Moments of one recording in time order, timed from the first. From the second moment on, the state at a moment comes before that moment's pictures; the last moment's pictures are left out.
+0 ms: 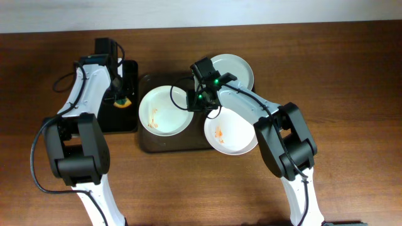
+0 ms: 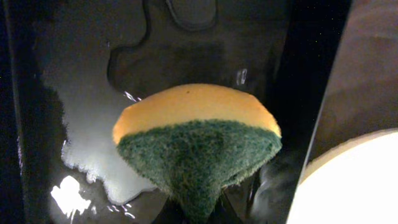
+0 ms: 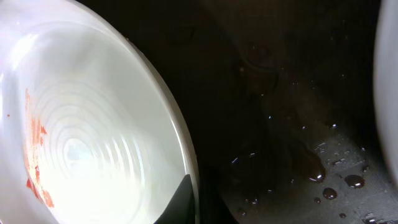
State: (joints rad) left arm 0.03 2.14 1.71 -0.94 -0.06 -0.12; right arm 0.52 2.27 1.68 -0.58 -0.29 0.47
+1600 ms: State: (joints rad) left arm -0.18 2.09 1.42 -0.66 0.31 -0.11; right arm 0.45 2.28 1.68 -0.56 -0.29 0.56
